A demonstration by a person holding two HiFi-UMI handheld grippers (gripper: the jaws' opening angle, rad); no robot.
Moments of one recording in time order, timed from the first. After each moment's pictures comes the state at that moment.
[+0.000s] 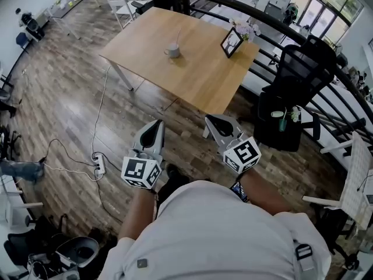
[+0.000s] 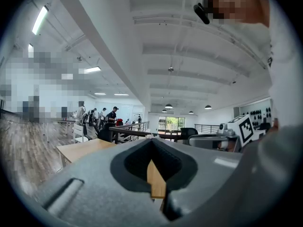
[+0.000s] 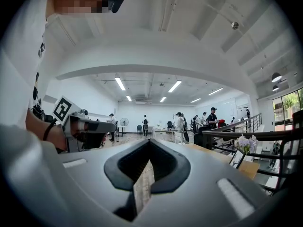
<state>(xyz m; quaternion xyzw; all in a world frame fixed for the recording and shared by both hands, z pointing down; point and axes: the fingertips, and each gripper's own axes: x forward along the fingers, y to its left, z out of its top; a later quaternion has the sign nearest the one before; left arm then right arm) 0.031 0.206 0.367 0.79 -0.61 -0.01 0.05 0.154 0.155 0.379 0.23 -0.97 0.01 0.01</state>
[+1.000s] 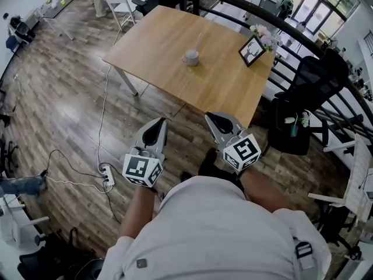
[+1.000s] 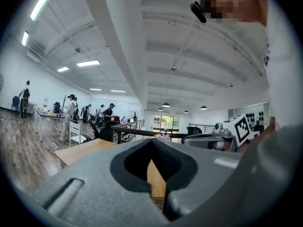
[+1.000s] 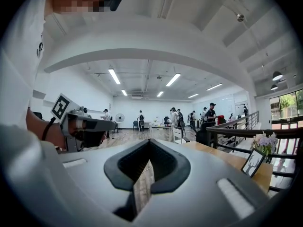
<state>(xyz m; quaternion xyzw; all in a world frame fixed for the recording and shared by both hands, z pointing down) -0.158 0.109 0.375 0.81 -0.58 0.00 0.07 -0.044 0.063 0.391 0.25 -0.97 0.02 0.04</state>
